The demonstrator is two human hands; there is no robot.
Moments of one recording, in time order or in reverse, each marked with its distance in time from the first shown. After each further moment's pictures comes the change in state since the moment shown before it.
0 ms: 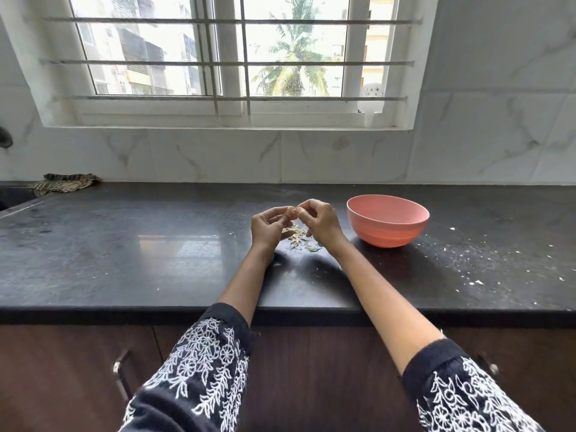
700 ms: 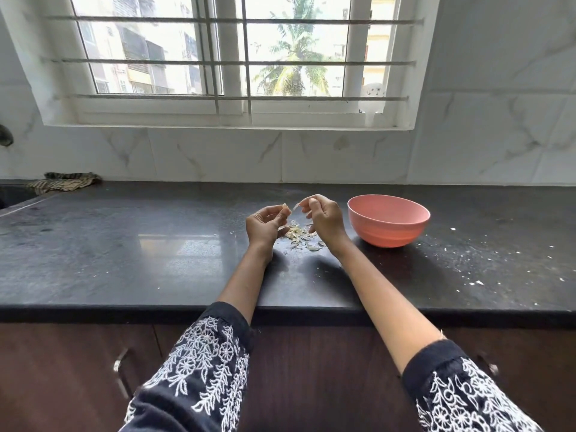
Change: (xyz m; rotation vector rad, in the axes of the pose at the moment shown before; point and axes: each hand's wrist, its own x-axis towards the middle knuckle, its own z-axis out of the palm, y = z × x) left_hand -0.003 0.006 -0.001 -0.096 0.103 -0.029; right_hand -0.005 -0.011 -0.002 0.129 0.108 0.035
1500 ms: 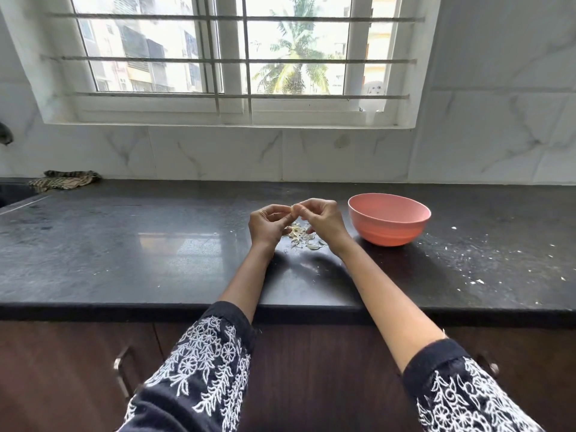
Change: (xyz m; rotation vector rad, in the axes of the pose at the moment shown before) left_hand 0.002 -0.005 -0.003 0.178 -0.085 0.115; right_hand -0.002 -0.001 -0.002 0.114 -0.108 0.059
